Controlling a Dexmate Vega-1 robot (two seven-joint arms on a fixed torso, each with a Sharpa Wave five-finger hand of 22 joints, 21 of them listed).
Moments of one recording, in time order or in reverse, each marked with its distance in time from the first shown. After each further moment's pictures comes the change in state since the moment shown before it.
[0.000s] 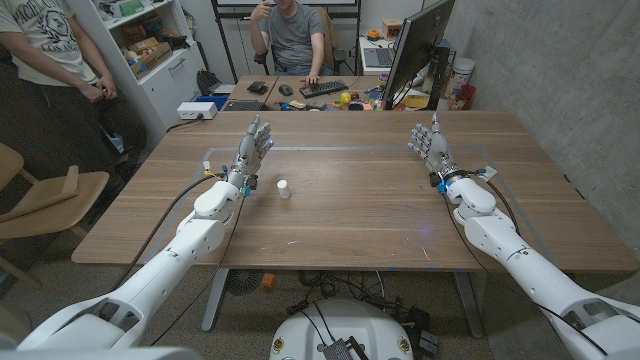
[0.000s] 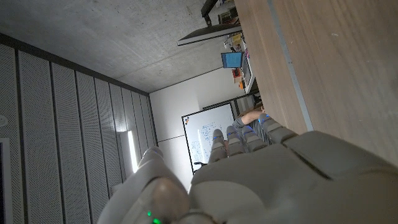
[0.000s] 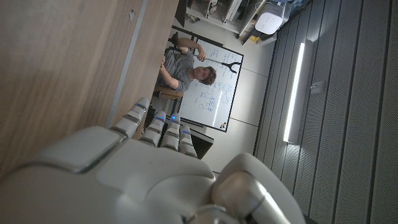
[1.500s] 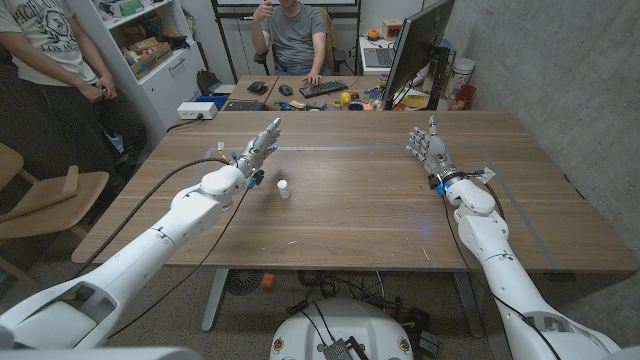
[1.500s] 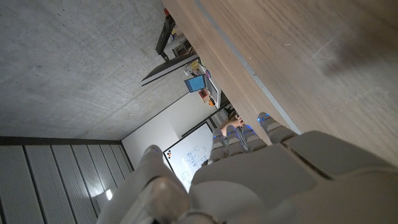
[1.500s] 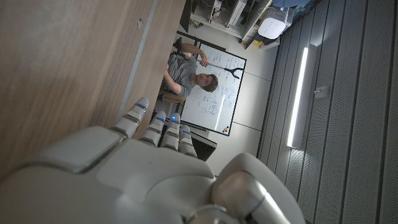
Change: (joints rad) left arm -0.060 0.159 0.106 -0.283 0.187 0.452 0.187; left_hand 0.019 0.000 0.005 -0.012 0.000 0.001 0.000 0.004 0.000 0.001 -0.001 0.004 0.000 -0.002 0.003 0.000 0.000 0.005 0.005 0.000 0.000; right arm -0.037 0.307 0.355 -0.011 -0.367 -0.125 0.235; right_hand 0.000 0.000 -0.004 -0.004 0.000 0.000 0.000 0.000 0.000 0.000 0.000 0.000 0.000 0.000 0.000 0.000 0.000 0.000 0.000 0.000 0.000
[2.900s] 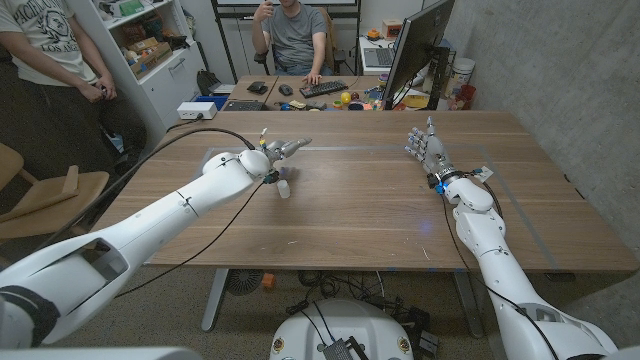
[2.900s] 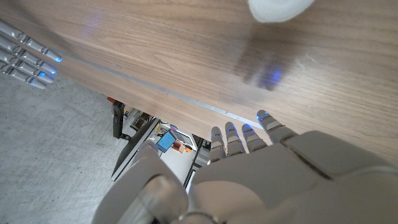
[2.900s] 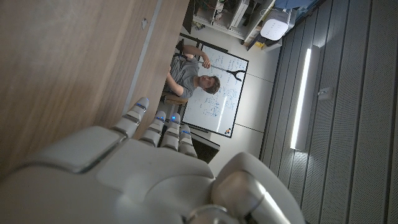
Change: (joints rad) left arm -0.260 0.038 0.309 -0.192 0.316 0.635 -0.045; left_hand 0.053 -0.038 0.003 -0.052 0.000 0.023 -0.012 0.008 0.000 0.023 -0.023 0.005 0.000 0.004 0.003 0.000 0.000 0.007 0.015 0.000 0.000; right arm 0.038 0.029 0.029 0.059 -0.043 0.008 0.033; right_hand 0.009 0.009 -0.003 0.003 0.000 0.000 0.000 0.000 0.000 0.000 0.000 0.000 0.000 0.000 0.000 0.000 0.000 0.000 0.000 0.000 0.000
